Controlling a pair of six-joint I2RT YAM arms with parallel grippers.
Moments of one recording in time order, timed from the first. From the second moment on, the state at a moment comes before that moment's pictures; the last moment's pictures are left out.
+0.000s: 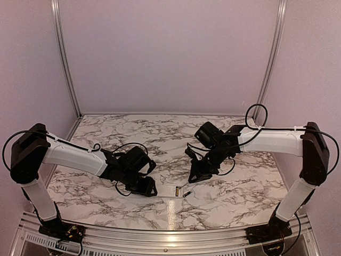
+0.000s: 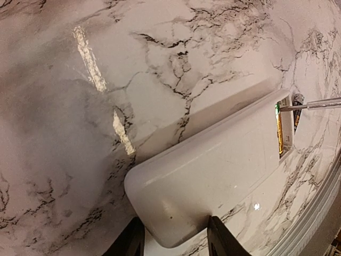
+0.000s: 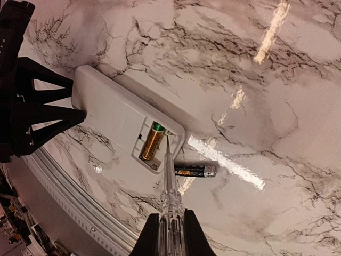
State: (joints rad) left arm -0.97 1.75 0.94 -0.24 0.18 -0.64; right arm 0.79 1.67 1.17 -0.73 -0.38 0.47
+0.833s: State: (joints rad) left arm -0.97 1.76 0.95 -0.28 0.19 -0.64; right arm 0.77 1.66 1.05 -0.57 -0.47 0.48
